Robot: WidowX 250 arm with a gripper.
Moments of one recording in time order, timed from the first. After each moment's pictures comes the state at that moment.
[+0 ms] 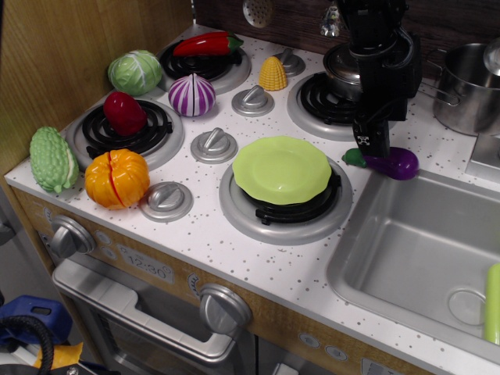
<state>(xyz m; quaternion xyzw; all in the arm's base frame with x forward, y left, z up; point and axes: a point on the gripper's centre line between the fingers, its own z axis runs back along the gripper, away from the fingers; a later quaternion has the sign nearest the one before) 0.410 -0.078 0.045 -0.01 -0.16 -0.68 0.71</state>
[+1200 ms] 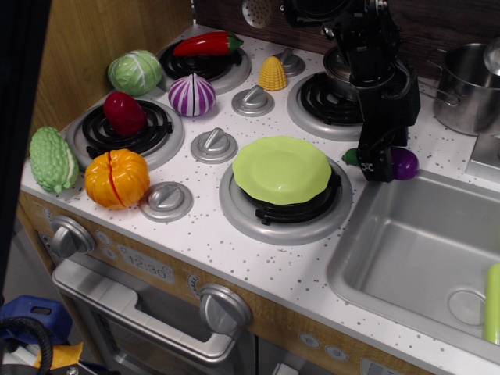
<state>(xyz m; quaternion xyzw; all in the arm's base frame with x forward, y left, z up) 0.413 -0.088 0.012 -0.04 -0.17 -0.67 0.72</state>
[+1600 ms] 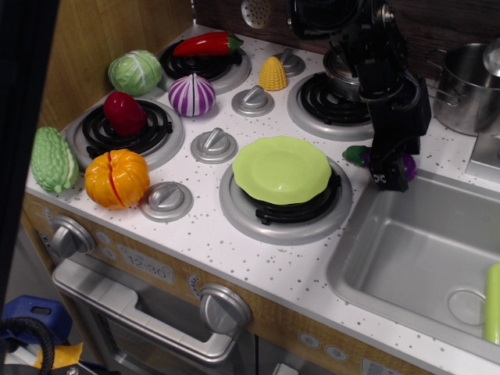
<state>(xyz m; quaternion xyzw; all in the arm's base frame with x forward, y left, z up) 0.411 -0.099 0.001 -0.05 -0.19 -0.67 0.72</state>
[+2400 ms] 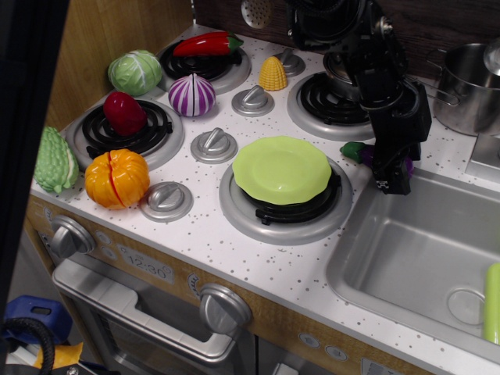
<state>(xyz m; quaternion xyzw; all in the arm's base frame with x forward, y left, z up) 0.409 -0.099 -0.002 -0.04 -0.17 -0.66 0.73</state>
